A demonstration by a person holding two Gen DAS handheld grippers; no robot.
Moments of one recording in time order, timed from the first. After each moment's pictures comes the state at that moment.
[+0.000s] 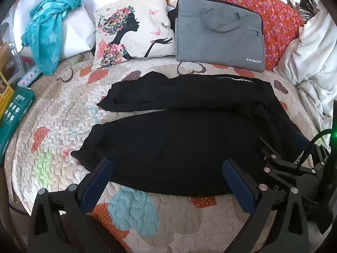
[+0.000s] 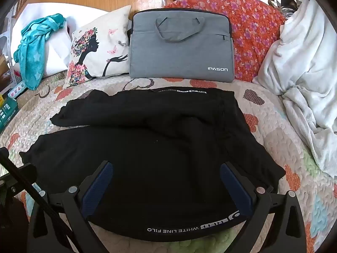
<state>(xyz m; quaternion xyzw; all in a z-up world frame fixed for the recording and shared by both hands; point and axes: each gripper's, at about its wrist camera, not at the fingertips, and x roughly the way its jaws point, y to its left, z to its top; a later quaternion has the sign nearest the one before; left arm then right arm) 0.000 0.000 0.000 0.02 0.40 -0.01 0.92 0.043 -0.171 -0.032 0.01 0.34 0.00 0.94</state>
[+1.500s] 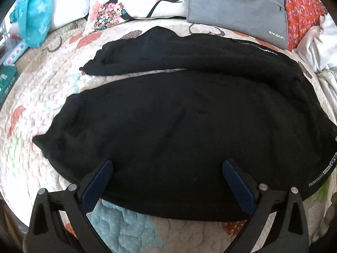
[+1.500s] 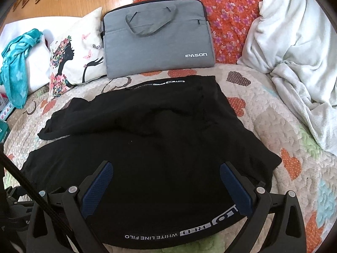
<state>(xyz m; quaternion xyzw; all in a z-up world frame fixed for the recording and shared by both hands) 0.057 0.020 -0.087 0.00 0.48 0.00 0.88 0.058 -0.210 -0.044 0.08 0.36 -0.04 0.93</state>
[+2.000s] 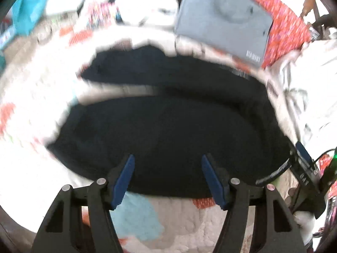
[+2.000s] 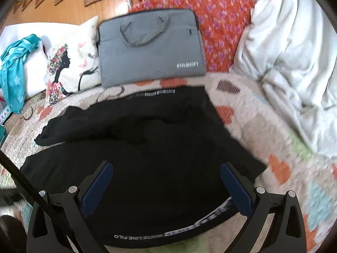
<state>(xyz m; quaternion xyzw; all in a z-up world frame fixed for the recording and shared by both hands) 0.056 0.061 -0.005 -0.08 0.48 -0.09 0.87 0.042 -0.227 -0.022 0.06 0.31 -0.06 0.95</state>
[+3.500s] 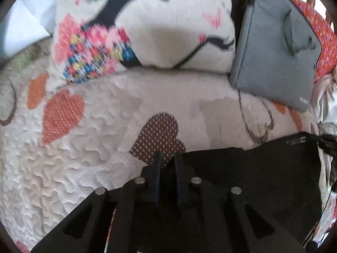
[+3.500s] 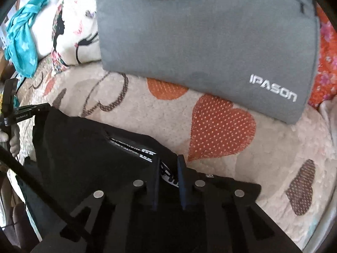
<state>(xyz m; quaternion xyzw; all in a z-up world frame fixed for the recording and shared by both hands) 0.326 0.136 -0.031 -0.03 0.48 -0.10 0.87 0.332 -0.266 -0.031 -0.01 0.50 0.16 0.85</state>
